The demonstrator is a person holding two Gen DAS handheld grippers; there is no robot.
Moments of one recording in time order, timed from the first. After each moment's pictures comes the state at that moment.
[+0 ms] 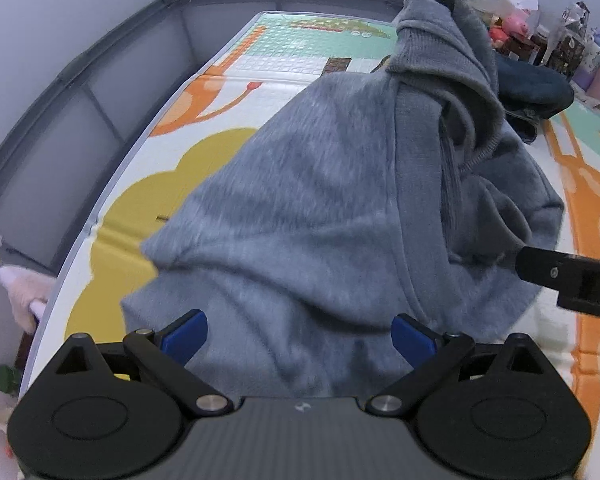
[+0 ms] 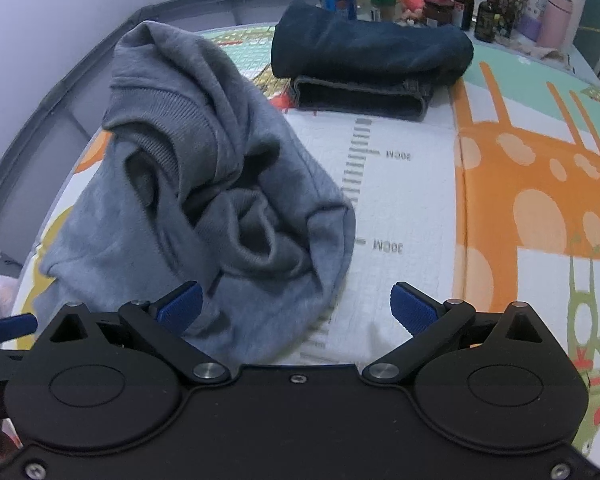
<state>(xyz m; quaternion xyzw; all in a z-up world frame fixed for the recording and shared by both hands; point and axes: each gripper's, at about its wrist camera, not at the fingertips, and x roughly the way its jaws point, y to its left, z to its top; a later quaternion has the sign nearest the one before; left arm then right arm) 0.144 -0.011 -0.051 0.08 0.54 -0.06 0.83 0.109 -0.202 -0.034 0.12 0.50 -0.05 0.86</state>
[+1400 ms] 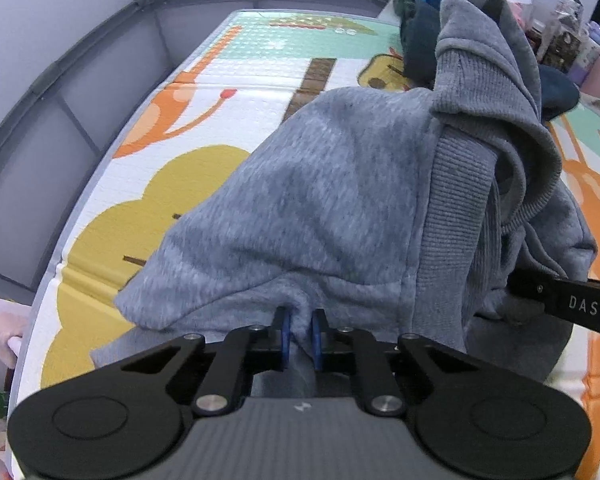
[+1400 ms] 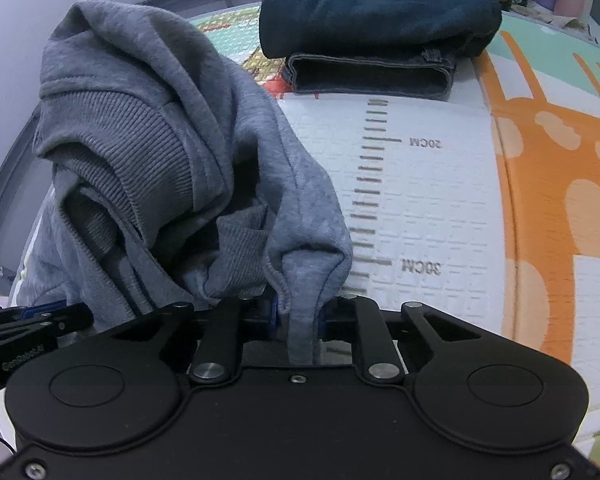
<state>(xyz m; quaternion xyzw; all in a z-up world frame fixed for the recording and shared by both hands) 0.182 -0.016 -0.077 0.08 0.55 -0.10 0.83 0.157 -0.216 -0.085 0.15 0.52 -0.04 0.84</state>
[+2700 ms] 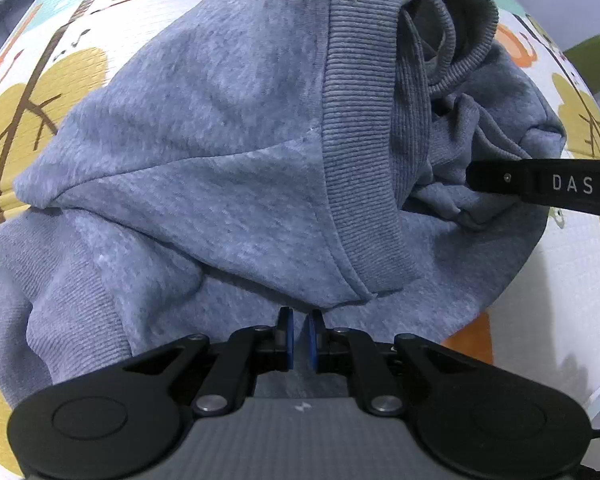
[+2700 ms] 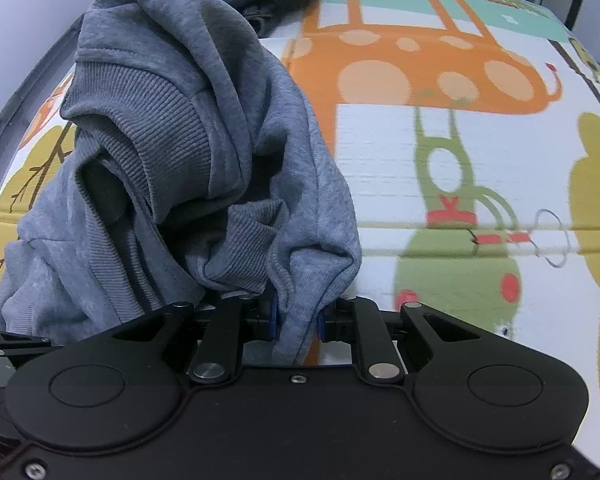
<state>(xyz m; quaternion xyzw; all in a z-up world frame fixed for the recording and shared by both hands) 0.003 -0.131 -0.105 0.16 0.61 -0.28 0.73 -0.056 -0.326 -0.072 0.16 0.52 -0.11 0.83</state>
